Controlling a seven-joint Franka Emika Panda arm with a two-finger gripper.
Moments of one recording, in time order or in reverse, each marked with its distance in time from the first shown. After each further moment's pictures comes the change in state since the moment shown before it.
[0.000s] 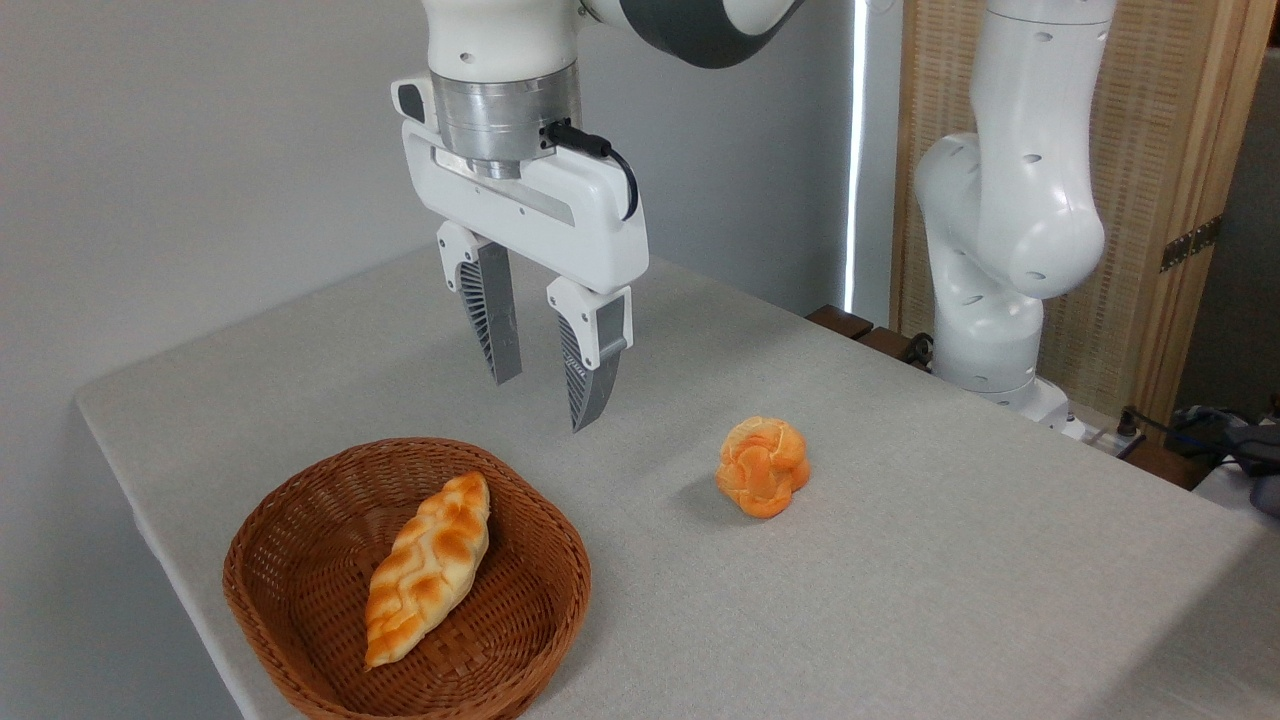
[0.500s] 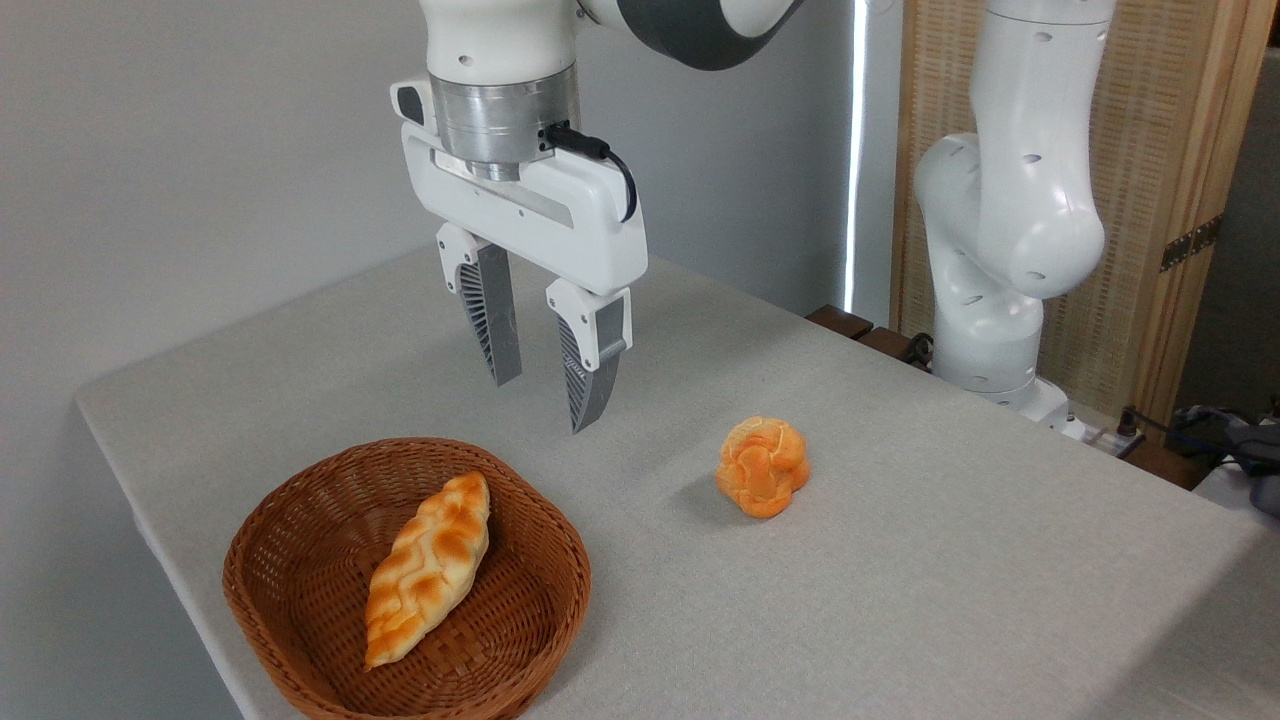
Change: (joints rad) arm 0.000 0.003 0.000 0.000 0.000 0.000 0.000
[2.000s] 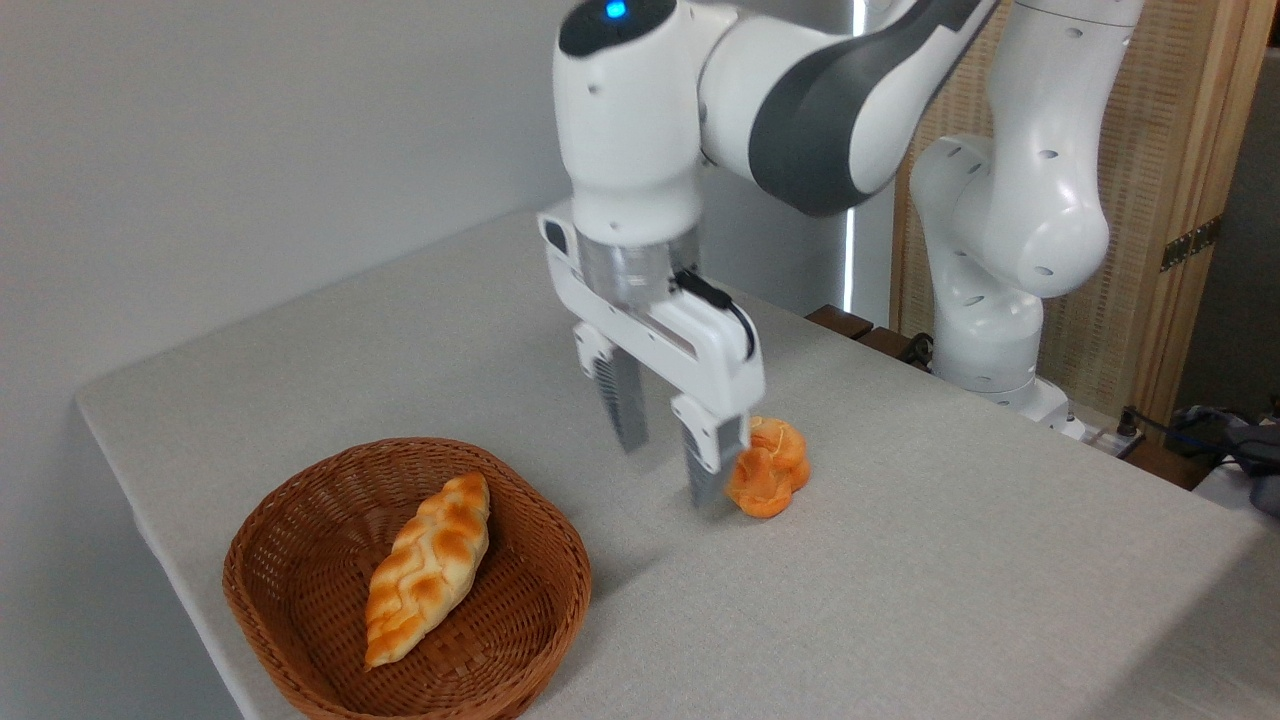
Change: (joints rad) arm 0.067 -0.148 0.010 -0.406 0.059 0.150 0.178
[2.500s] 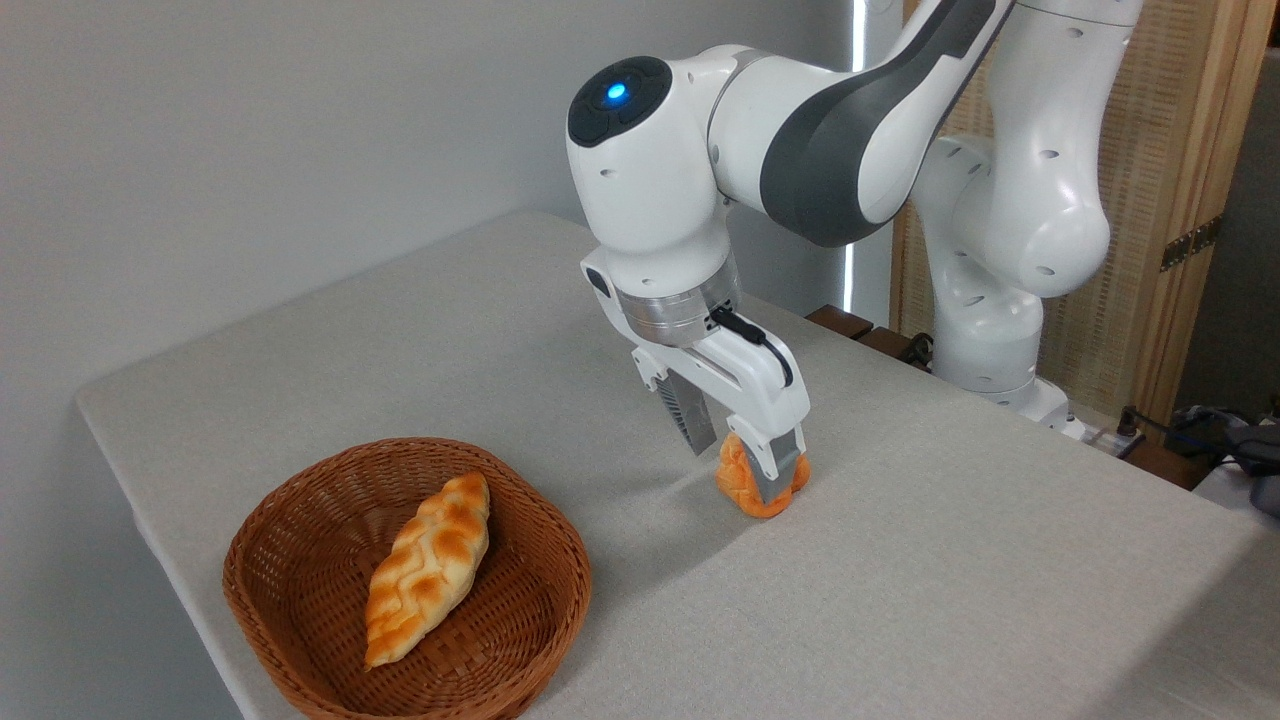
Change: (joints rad) arm 0.005 0.000 0.000 -0.052 0.022 -0.129 0.004
